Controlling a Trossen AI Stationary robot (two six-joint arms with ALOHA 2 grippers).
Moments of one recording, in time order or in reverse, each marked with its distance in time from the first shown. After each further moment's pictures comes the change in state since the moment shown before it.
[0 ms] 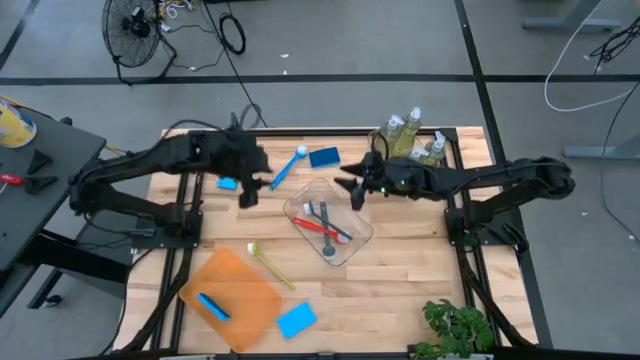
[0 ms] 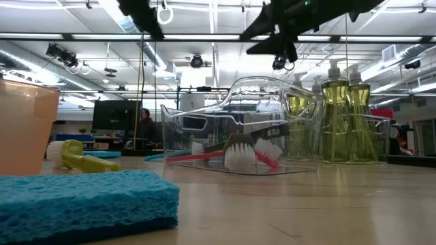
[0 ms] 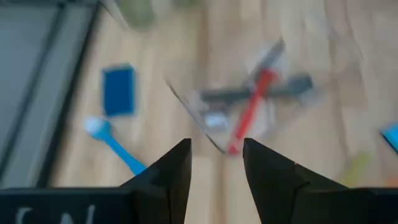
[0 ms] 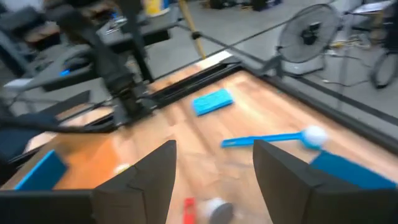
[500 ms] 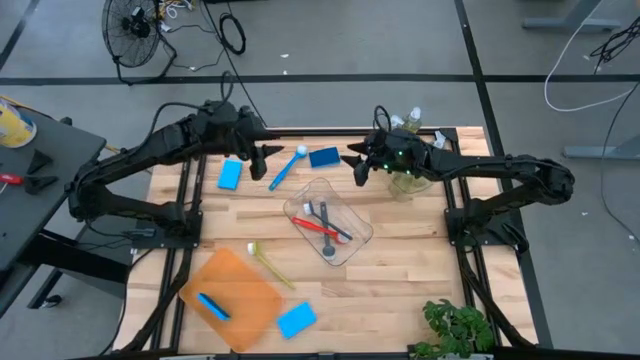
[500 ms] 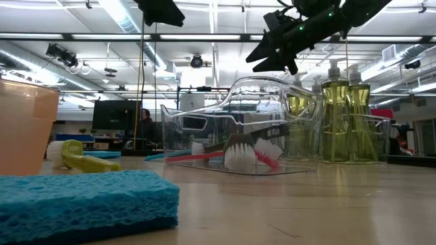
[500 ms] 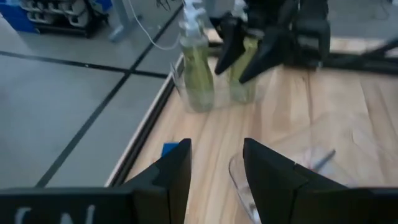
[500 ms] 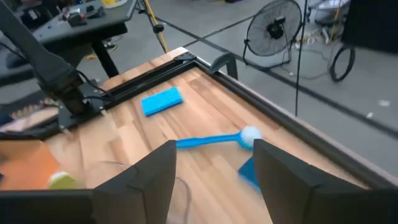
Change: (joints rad) left arm 0.177 -0.029 0.000 0.333 0.009 -0.035; right arm -0.262 0.000 0.000 -0.055 -0.177 -0.111
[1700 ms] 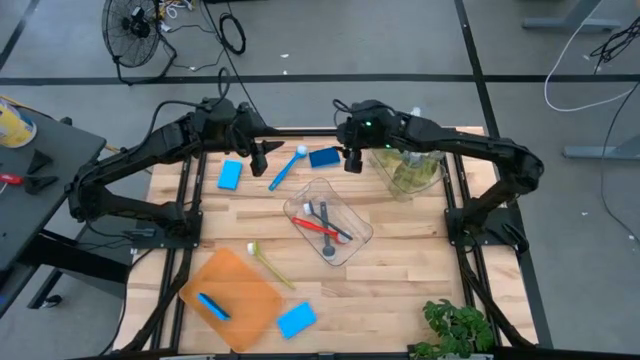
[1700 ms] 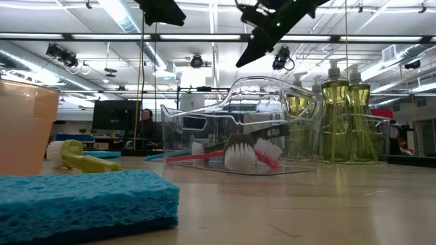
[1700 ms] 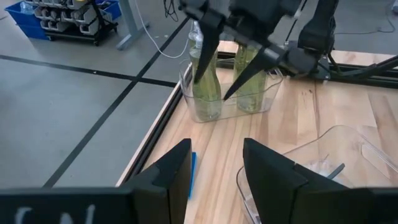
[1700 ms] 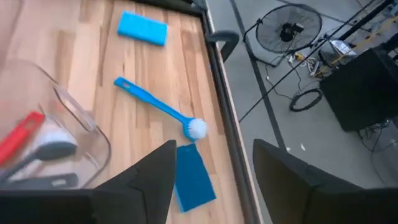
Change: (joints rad) left arm 0.024 -0.002 0.000 0.042 0.000 -0.006; right arm -0.068 0.253 0.522 -0.551 -0.040 -0.696
